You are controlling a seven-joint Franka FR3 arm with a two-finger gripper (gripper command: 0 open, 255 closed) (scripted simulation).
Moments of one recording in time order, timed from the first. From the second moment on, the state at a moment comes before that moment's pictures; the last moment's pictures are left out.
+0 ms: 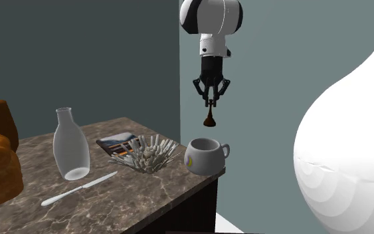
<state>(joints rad) -0.05 0.32 0.27 -1.74 -0.06 1.92 0.14</state>
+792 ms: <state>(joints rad) -0.05 0.39 0.27 -1.82 -0.08 2.06 0.14</state>
